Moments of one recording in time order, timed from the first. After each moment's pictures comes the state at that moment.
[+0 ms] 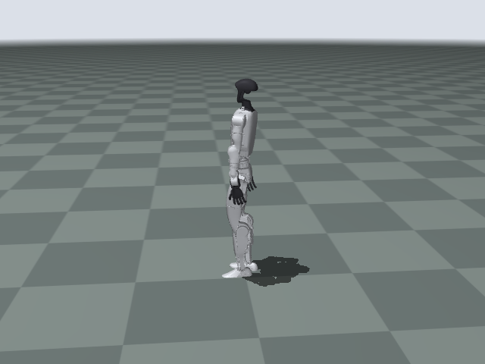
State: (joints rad) left arm 0.01 0.12 0.31 1.65 0.27 0.15 -0.23; right arm -0.01 -0.11 0.09 1.52 -0.49 0.21 0.21; waist -0.13 0.04 -0.15; left_leg -0.07 -0.07 0.26 -0.01 0.05 0.15; right_leg -0.04 0.03 -0.26 0.05 -0.10 -0.03
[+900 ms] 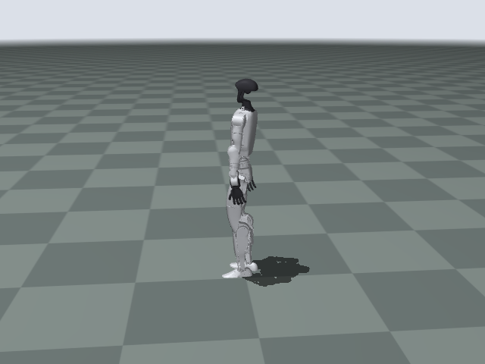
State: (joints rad) left arm 0.01 0.12 0.31 1.65 0.27 0.15 -0.23; right arm -0.02 -0.12 0.09 1.53 -0.50 0.21 0.22; waist -0.14 0.04 -0.15; left_leg -0.07 -0.07 0.26 -0.01 0.04 0.14; right_leg -0.04 0.03 -0.26 0.05 -0.11 -0.03
